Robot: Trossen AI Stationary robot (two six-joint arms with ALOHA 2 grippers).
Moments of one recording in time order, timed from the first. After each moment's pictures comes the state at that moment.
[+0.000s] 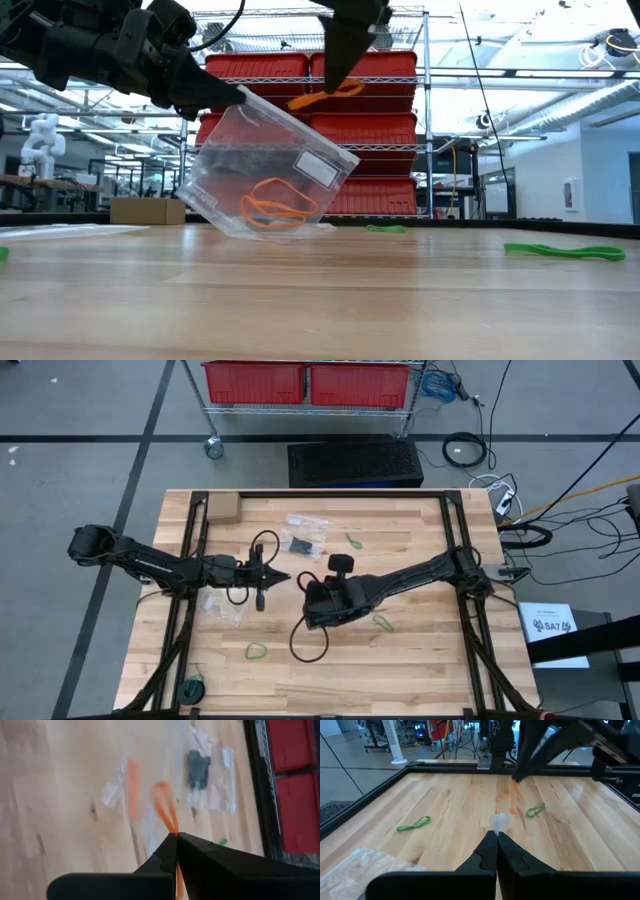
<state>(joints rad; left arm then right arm) -0.09 1.08 0.28 0.62 -0.15 -0.01 0.28 2.11 2.00 -1.24 0.62 0.33</state>
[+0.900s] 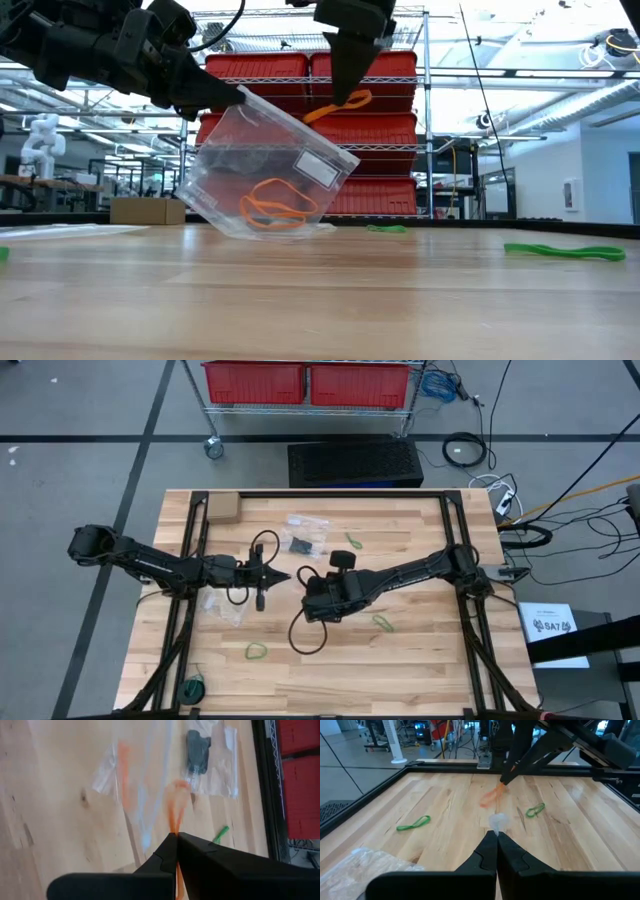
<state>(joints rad) -0.09 1.08 0.28 0.62 -0.15 -0.02 0.25 2.11 2.00 -1.30 0.58 0.37</state>
